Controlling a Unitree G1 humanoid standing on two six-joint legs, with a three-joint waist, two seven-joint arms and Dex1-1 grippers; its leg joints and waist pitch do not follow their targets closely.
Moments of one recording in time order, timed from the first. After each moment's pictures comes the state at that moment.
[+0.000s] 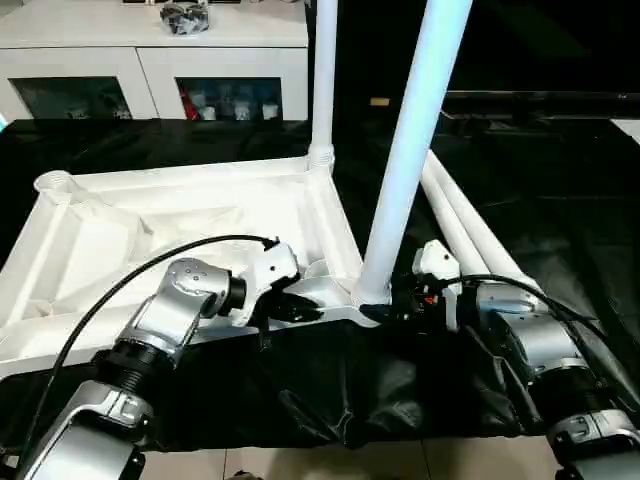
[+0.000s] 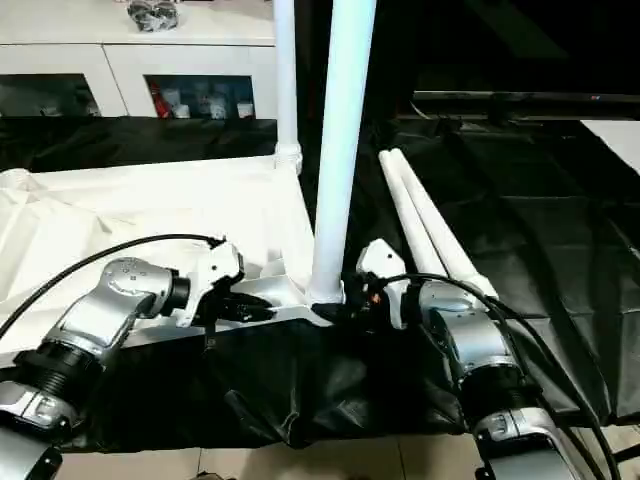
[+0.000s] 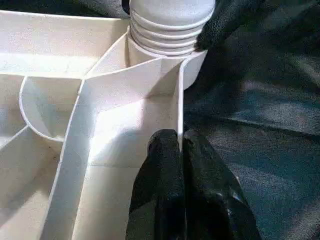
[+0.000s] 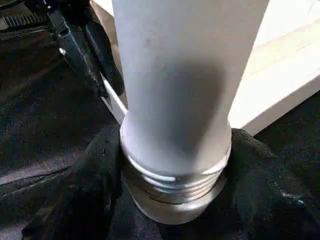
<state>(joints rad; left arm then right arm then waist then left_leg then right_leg) -0.57 0.37 -0.28 0.50 -0.01 0.22 -1.19 -0.49 -0.33 0.14 0.59 0.09 0.04 1.14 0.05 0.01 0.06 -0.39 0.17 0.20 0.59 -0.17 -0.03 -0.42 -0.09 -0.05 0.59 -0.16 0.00</state>
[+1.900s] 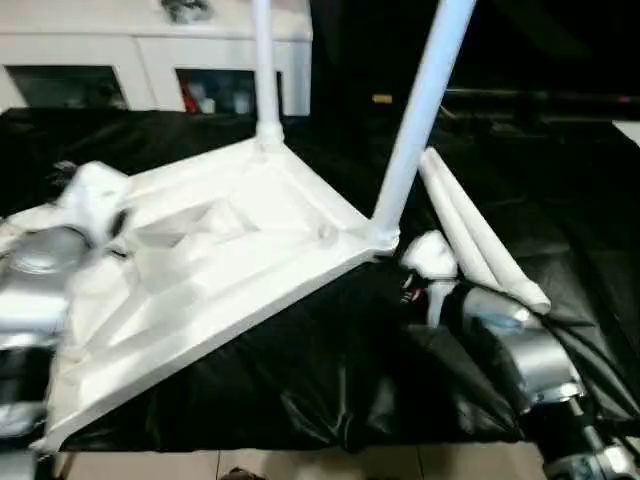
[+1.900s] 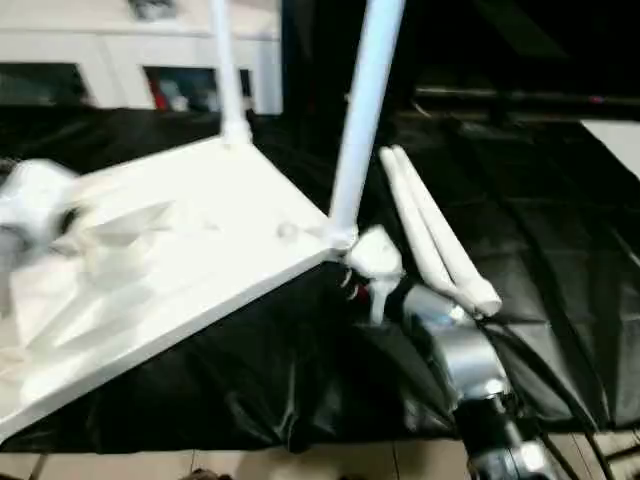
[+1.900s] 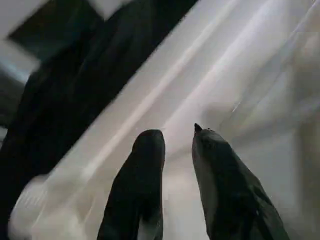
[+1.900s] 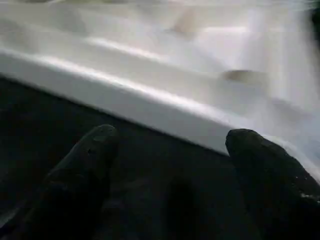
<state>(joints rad) -0.45 0.66 0.13 0.31 0.19 0.53 -0.43 -0.35 -0.30 0.19 0.24 0.12 0.23 0.85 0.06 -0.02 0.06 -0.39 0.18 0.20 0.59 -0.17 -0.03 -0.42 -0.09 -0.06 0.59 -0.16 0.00</state>
